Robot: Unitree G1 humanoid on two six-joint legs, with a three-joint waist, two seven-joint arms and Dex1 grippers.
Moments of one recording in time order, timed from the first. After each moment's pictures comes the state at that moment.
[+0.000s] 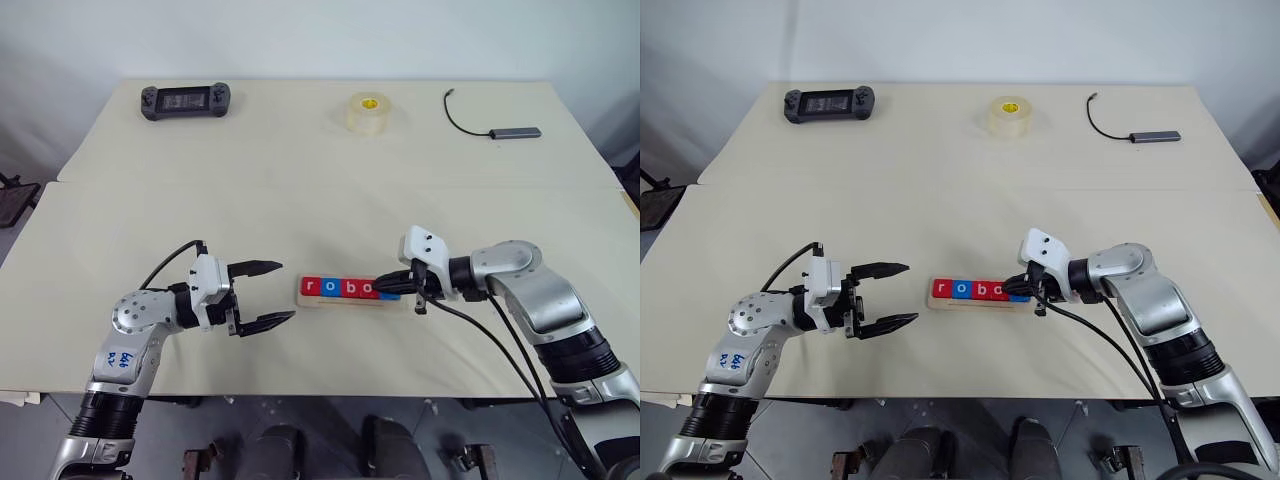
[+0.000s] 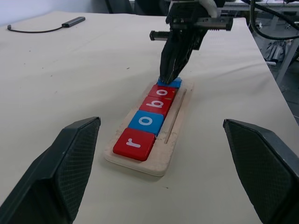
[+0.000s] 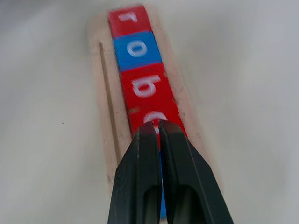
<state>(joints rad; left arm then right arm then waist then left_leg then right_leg) -0.25 0.56 0.02 -0.02 -0.43 0.02 -1.08 -0.59 -0.70 0.24 -0.04 0.20 0.57 1.15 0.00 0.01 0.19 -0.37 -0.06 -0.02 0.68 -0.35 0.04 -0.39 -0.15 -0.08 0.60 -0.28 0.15</state>
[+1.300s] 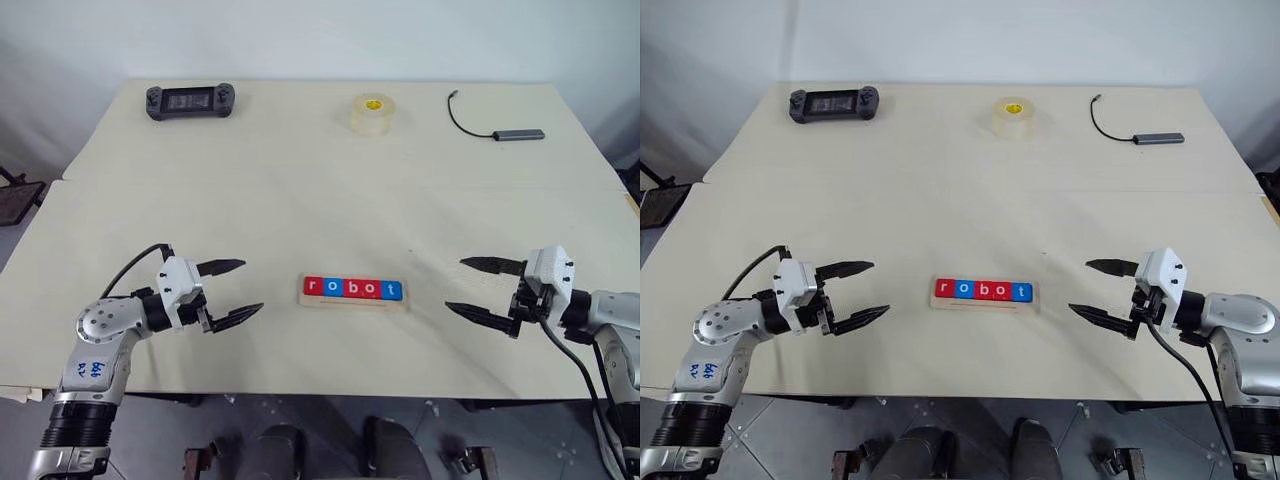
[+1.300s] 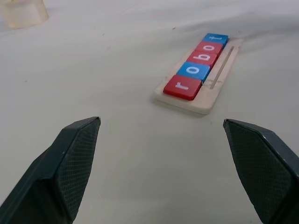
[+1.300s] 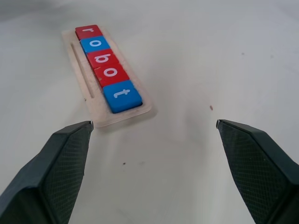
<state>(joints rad) -0.20 0.63 0.12 0.06 -0.38 -0.04 -1.02 -0.17 -0.78 -0.25 0.05 0.41 0.09 1.24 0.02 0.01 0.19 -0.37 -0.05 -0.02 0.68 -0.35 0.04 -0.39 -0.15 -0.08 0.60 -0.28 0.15</state>
